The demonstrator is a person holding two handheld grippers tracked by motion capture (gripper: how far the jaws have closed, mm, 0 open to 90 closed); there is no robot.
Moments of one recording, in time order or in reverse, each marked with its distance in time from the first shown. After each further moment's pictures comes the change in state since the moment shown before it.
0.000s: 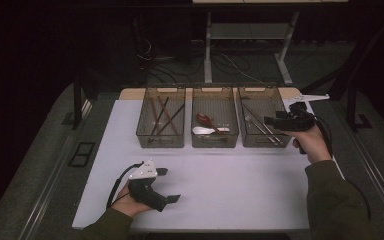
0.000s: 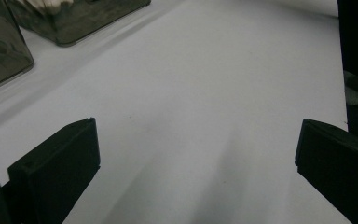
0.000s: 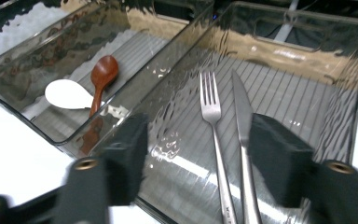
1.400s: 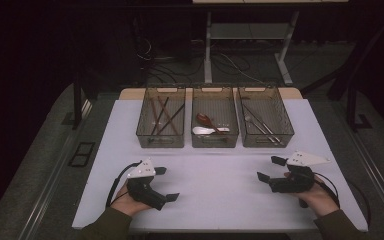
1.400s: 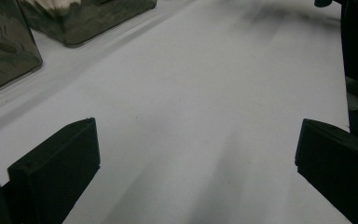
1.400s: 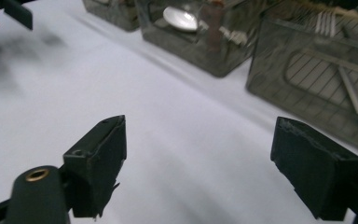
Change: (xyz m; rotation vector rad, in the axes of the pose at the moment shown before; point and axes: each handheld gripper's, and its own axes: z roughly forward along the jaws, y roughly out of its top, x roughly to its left) left arm 0.004 -0.001 -0.003 -0.014 0.006 -0.015; right arm 0.078 -0.123 -0.044 -0.060 0.169 -0.162
